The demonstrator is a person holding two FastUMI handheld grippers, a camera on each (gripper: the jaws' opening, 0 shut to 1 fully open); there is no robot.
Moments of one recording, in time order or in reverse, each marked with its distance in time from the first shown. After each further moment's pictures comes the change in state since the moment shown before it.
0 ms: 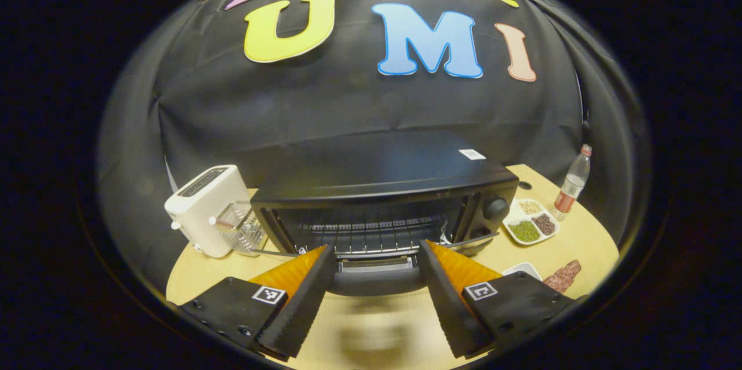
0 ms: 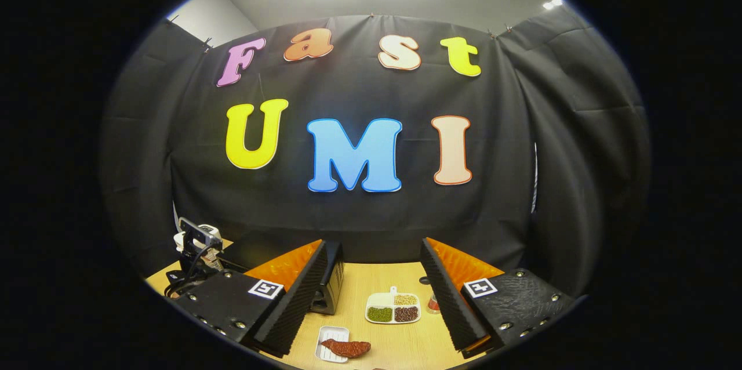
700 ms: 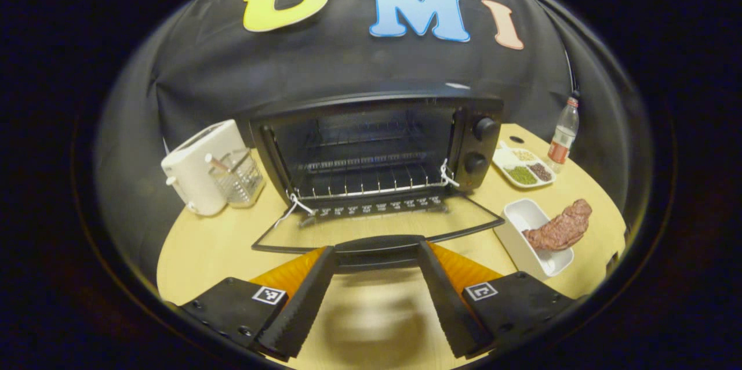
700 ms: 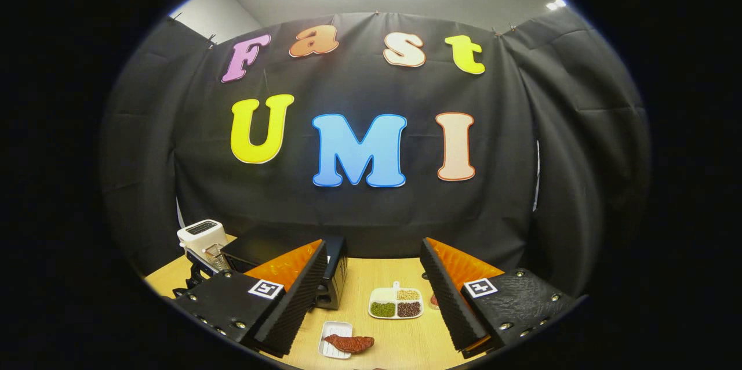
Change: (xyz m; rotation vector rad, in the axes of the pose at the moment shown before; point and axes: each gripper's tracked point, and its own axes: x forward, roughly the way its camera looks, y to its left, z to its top) left arm -0.027 0.003 -0.102 0.000 0.158 -0.031; right arm -0.010 0.007 -0.008 -0.018 0.026 0.008
